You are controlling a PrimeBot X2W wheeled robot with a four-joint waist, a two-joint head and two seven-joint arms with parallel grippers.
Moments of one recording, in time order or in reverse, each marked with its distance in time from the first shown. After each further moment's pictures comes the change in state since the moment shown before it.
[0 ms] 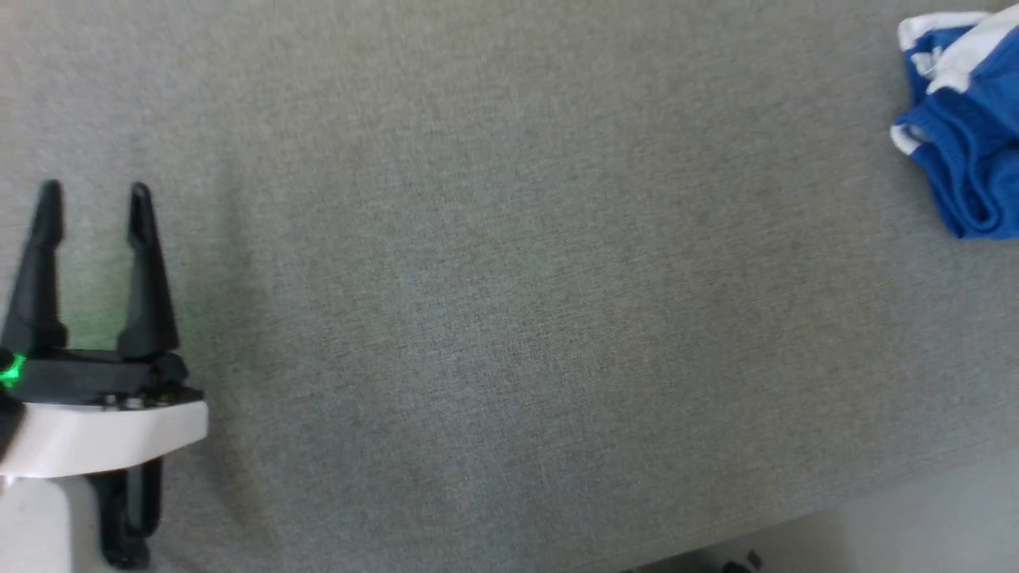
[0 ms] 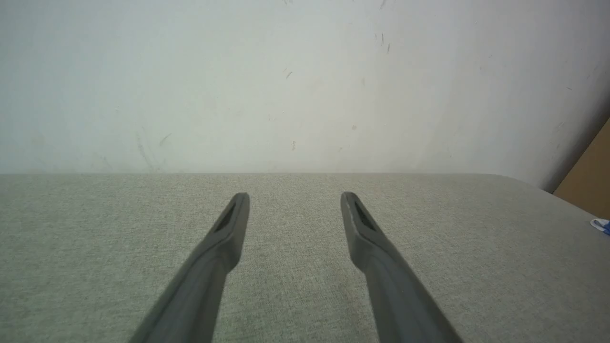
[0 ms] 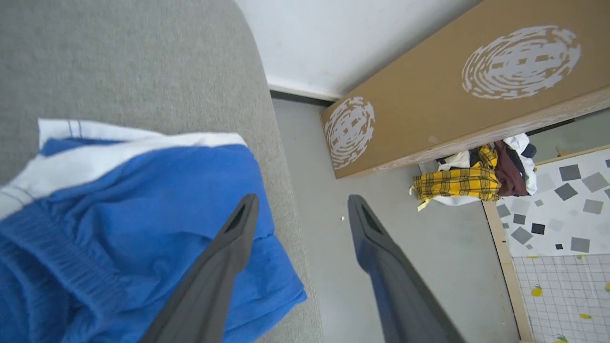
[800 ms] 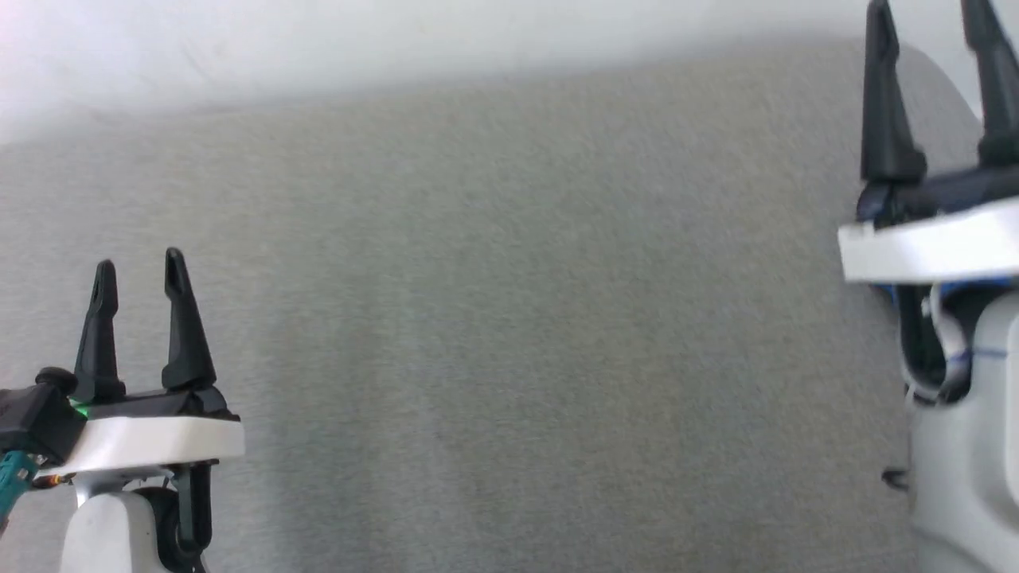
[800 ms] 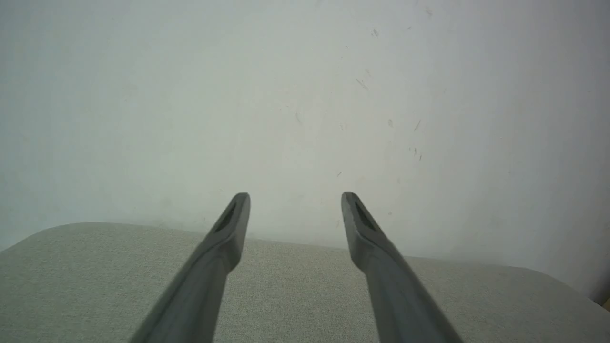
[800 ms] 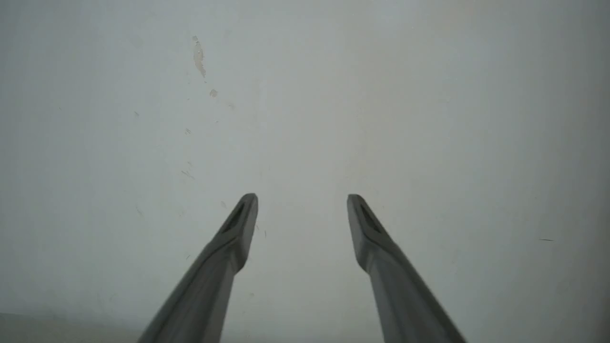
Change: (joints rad) left arm 0.001 -0.161 0.071 0.218 0.030 0.003 0.000; right arm 0.214 0.391 0.149 -0.366 0.203 0.000 -0.640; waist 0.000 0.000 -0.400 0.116
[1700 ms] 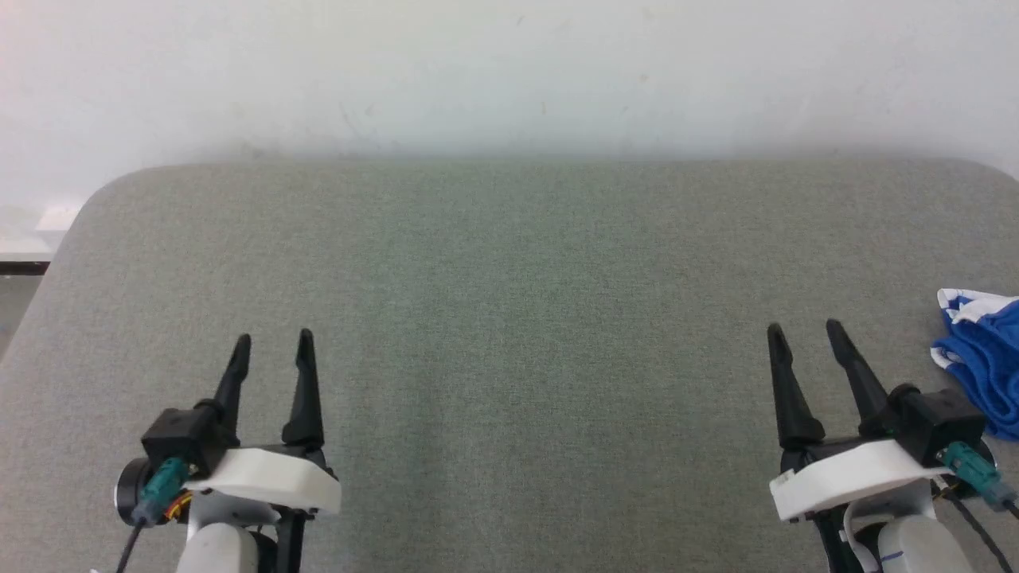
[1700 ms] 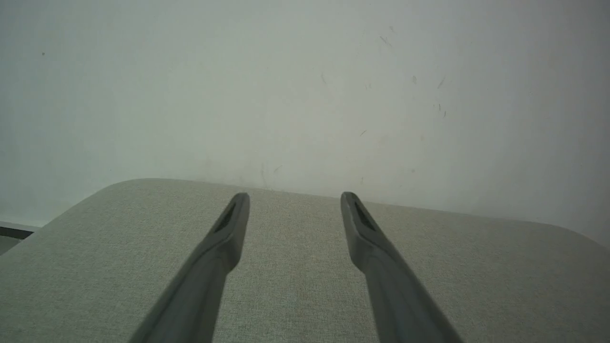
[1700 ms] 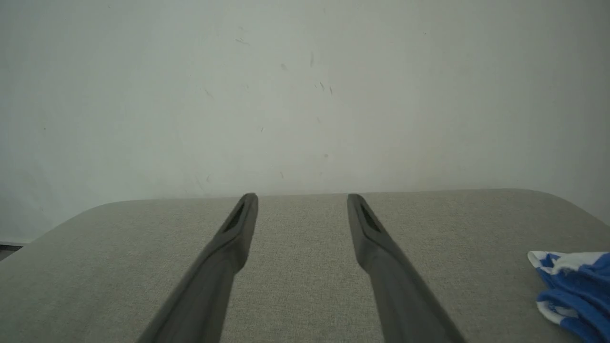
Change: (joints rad) left arm 0.032 -0.047 -0.124 0.215 0.103 0.018 0.000; right arm 0.428 0.008 0.052 0.230 0.120 -0.001 -0.157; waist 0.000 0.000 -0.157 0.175
